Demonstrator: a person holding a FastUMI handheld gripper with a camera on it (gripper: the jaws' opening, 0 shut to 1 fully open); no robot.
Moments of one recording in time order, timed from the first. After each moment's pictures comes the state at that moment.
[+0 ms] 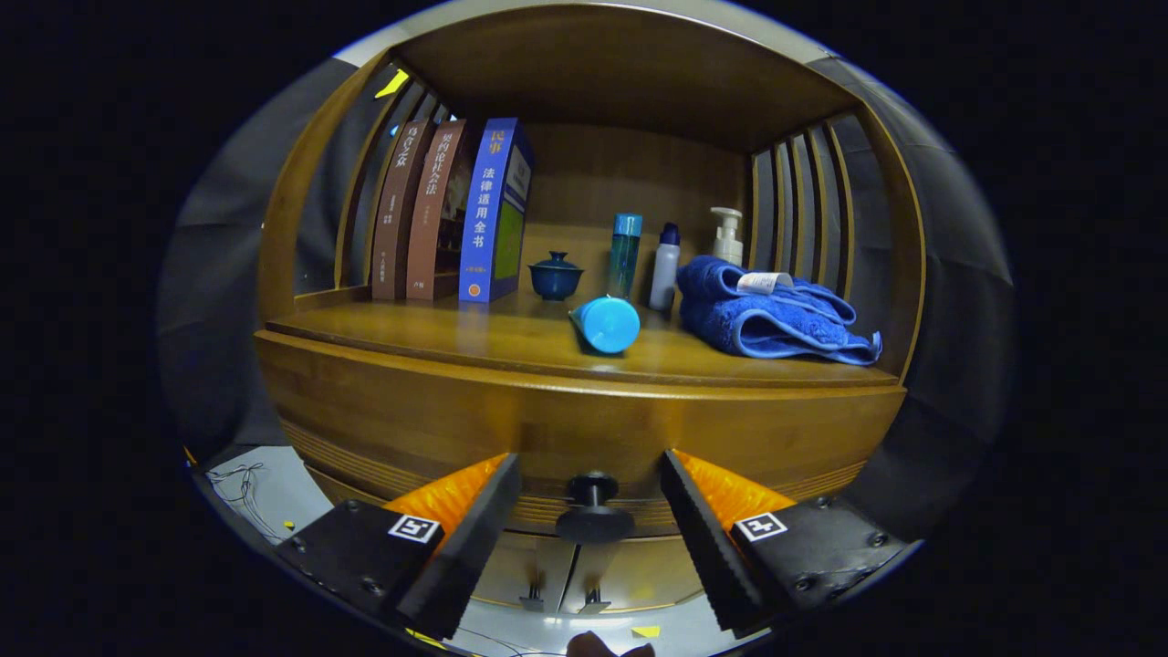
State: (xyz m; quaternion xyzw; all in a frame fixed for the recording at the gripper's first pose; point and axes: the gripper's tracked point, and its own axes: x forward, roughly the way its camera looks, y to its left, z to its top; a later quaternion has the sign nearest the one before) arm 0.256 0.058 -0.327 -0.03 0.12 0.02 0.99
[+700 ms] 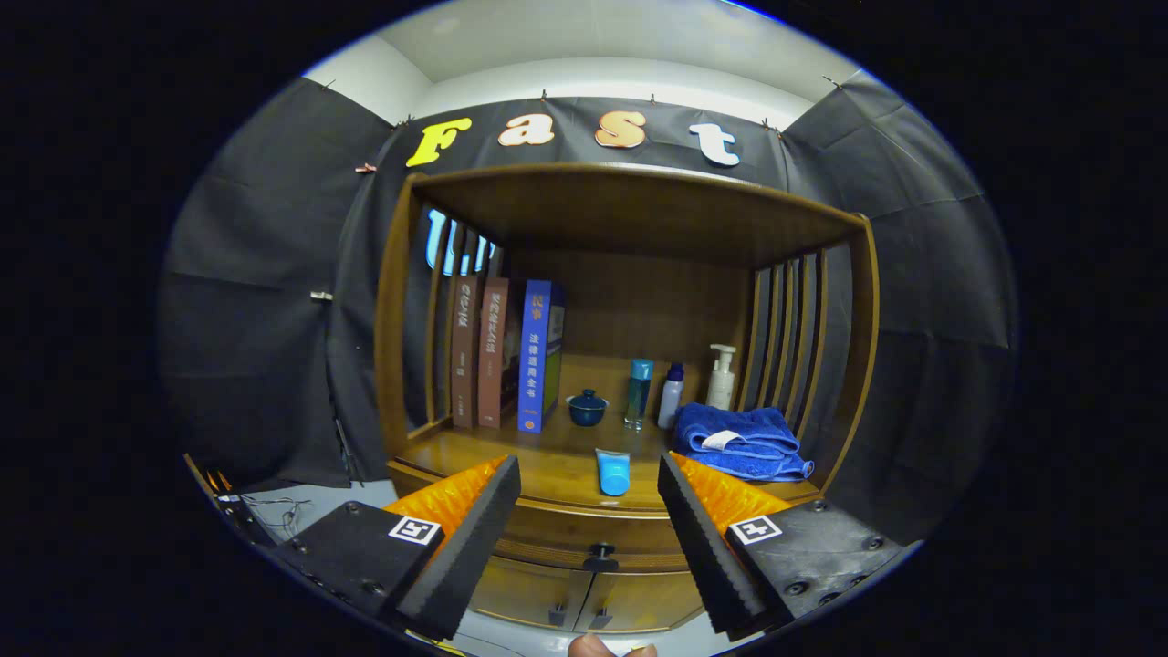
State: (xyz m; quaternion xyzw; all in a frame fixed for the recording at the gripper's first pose) arm 0.150 0.072 -0.134 -0.01 0.03 0.08 1.00
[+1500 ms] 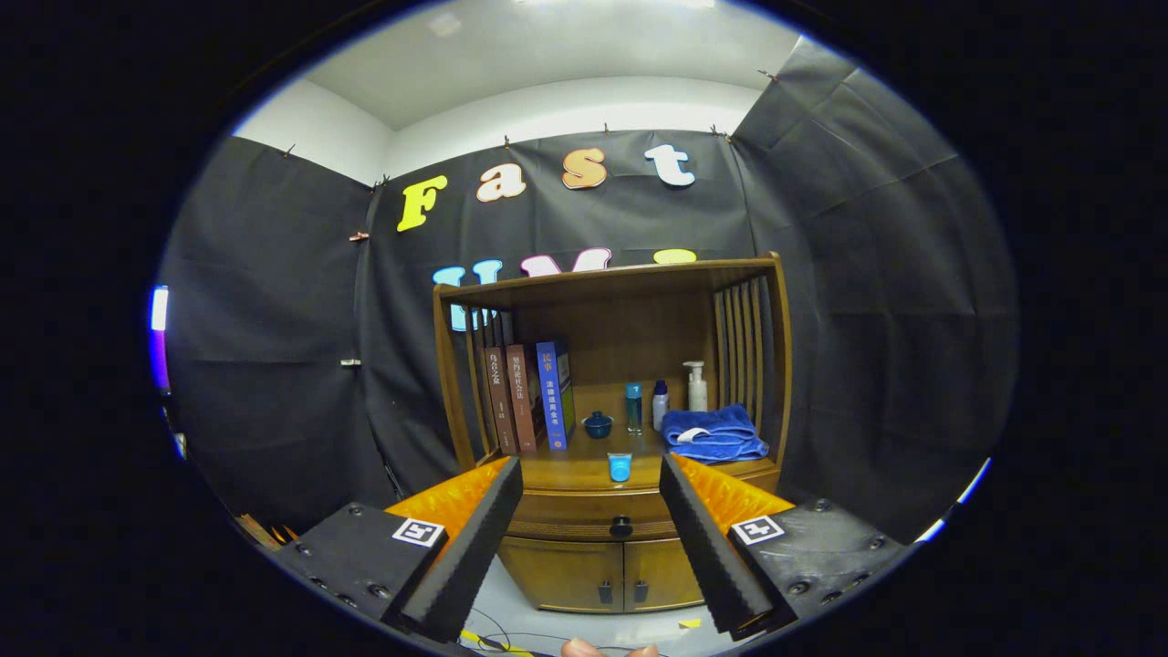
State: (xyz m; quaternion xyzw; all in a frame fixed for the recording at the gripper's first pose) arm 0.009 0.023 -0.048 0.07 0.02 0.07 0.99
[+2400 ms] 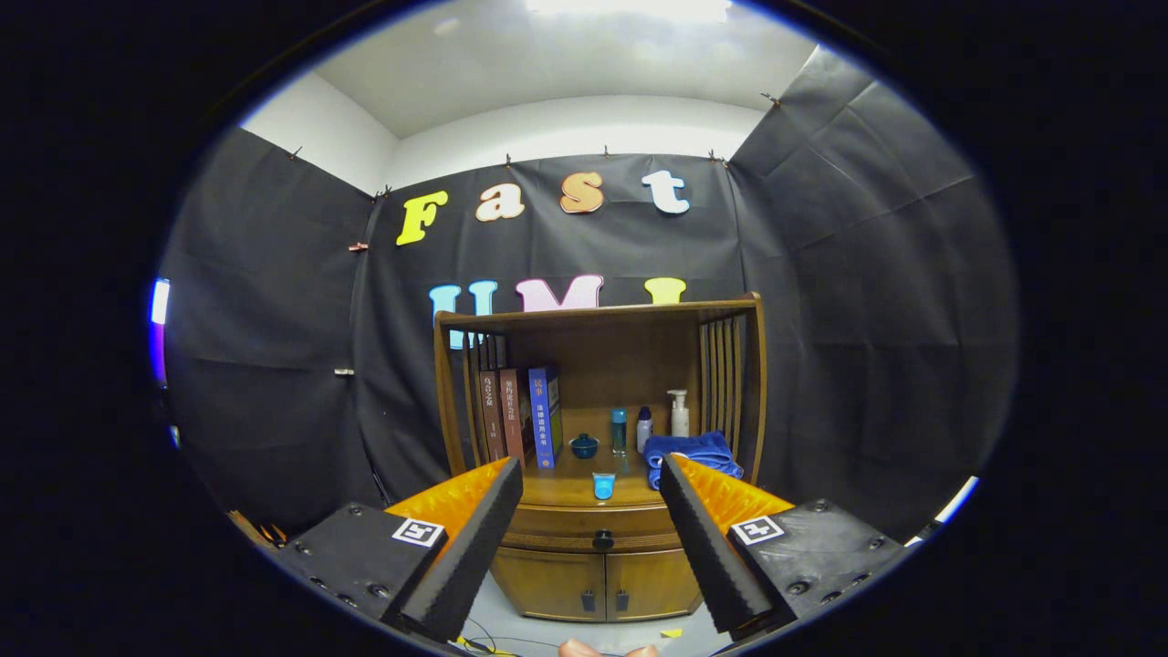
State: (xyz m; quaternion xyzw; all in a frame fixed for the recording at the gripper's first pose) arm -0.014 0.011 -0.020 0.06 -0.01 0.07 1.00
